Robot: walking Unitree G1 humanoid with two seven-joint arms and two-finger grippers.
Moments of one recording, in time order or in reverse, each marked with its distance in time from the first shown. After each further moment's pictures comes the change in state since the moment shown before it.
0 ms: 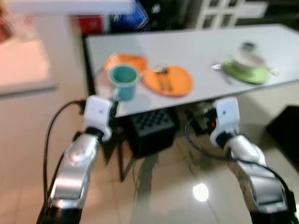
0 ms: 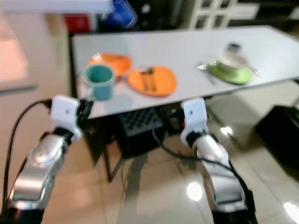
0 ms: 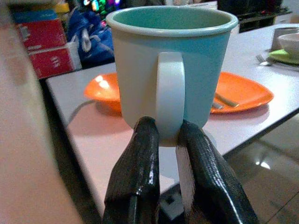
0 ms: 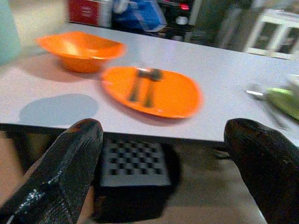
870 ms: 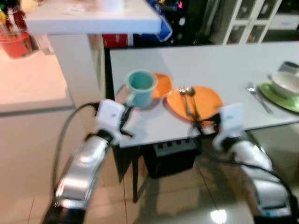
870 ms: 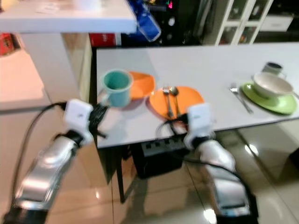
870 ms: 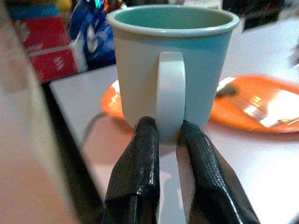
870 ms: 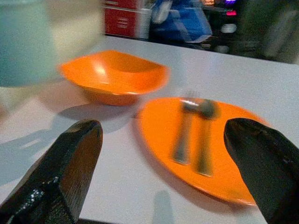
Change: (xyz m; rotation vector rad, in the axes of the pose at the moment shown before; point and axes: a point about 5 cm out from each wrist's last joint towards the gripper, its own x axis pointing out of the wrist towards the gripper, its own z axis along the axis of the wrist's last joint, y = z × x) left arm -0.002 -0.011 -0.008 -0.001 0.035 -0.127; right arm -0.005 0.010 -0.004 0.052 0.000 0.073
